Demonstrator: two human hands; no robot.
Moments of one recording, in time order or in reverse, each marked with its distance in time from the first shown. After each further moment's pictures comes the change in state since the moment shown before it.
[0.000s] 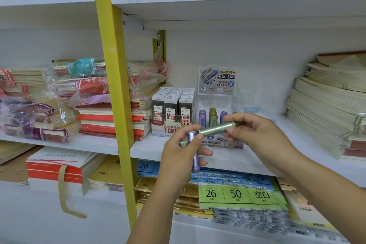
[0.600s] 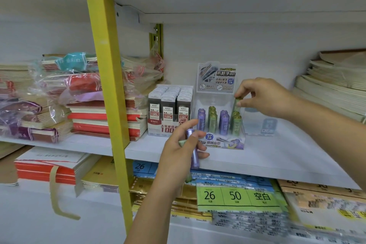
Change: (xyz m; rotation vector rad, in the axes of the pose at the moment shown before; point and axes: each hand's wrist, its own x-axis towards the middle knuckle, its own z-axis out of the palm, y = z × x) left_hand 0.016 -0.015 -0.003 -0.018 -0.049 -0.014; right_hand 0.099 -0.027 -0.057 -1.097 -0.052 -0.219
